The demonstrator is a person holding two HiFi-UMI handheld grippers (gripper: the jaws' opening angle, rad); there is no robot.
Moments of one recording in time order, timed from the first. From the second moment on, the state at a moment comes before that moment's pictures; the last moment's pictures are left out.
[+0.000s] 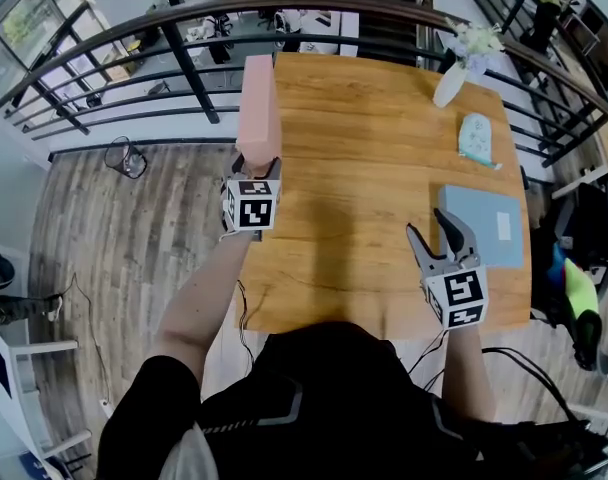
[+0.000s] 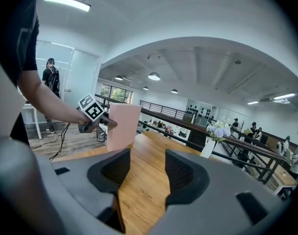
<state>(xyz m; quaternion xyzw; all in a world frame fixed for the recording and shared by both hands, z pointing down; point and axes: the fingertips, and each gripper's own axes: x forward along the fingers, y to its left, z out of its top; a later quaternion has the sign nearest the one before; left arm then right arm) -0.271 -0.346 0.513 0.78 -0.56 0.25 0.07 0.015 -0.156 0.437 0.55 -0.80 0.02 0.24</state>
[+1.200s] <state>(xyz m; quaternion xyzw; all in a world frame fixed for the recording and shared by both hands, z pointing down) -0.280 -0.306 0.462 0.81 -0.55 0.16 0.08 0.036 -0.146 0.405 0.57 -0.79 0.02 0.22</state>
